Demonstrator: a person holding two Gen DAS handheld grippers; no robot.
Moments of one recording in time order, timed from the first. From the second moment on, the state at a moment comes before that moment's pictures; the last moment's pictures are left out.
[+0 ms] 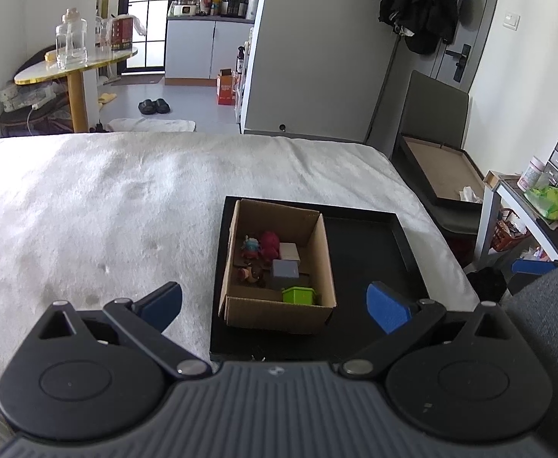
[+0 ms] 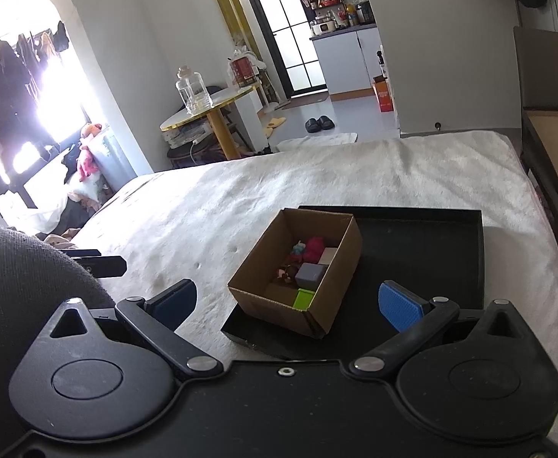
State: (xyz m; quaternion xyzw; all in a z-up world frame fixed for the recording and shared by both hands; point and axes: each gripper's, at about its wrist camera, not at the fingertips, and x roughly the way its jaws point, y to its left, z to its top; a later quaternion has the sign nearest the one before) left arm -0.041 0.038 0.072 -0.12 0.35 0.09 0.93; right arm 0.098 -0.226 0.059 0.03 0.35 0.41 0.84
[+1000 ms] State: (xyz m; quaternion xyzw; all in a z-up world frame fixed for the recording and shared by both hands) left arm -0.034 0.034 0.071 -0.11 0.36 0.09 0.92; right arm 0.095 -0.228 0.057 0.04 0.37 0.39 0.84
